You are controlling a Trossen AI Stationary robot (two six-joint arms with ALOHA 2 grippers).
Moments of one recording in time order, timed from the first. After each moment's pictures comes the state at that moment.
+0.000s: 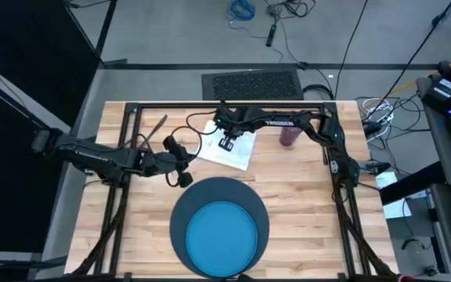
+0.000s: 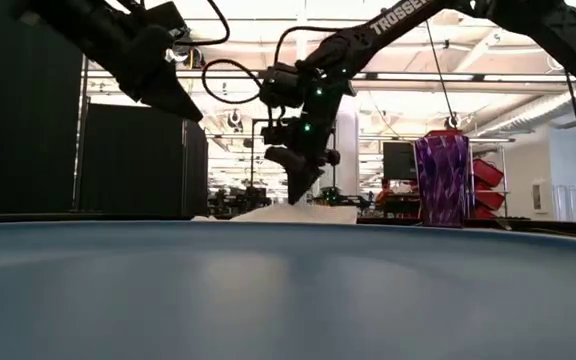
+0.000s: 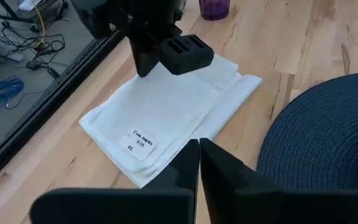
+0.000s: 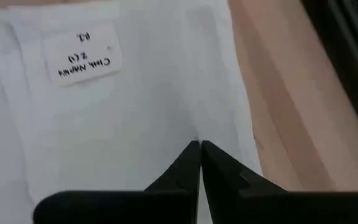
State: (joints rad) left arm -0.10 1.09 0.63 -0.20 -0.51 -0.20; right arm -0.35 2.17 1.73 -0.71 0.19 0.07
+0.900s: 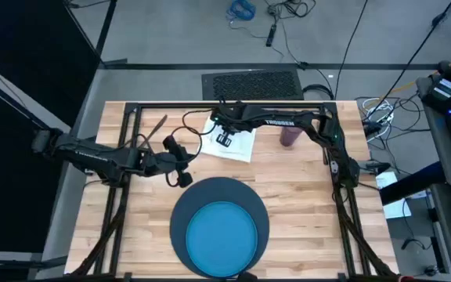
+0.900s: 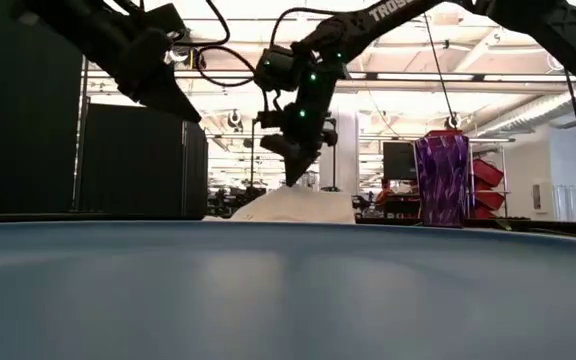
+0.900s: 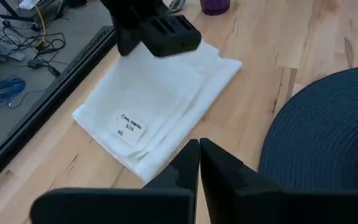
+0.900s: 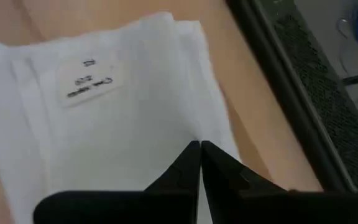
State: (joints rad) left arm -0.10 1.09 0.63 -0.23 -0.51 -0.20; right arm -0.36 2.16 1.81 -0.77 0.34 0.07
